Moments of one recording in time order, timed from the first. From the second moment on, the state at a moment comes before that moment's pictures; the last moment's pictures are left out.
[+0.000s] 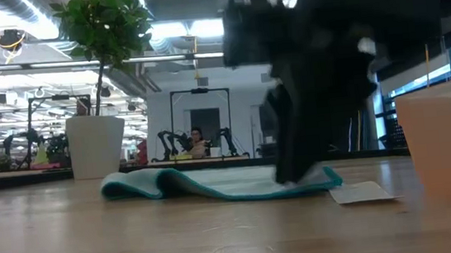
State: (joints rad) left arm -0.85 1.73 1.59 -1.52 -0.28 -1.53; right arm 0.36 2.01 1.30 -0.41 -0.01 0.33
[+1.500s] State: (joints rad) left arm -0.81 1.73 1.20 -0.94 -0.73 -1.40; right arm 0.24 2.04 1.62 -0.81 -0.03 0.20
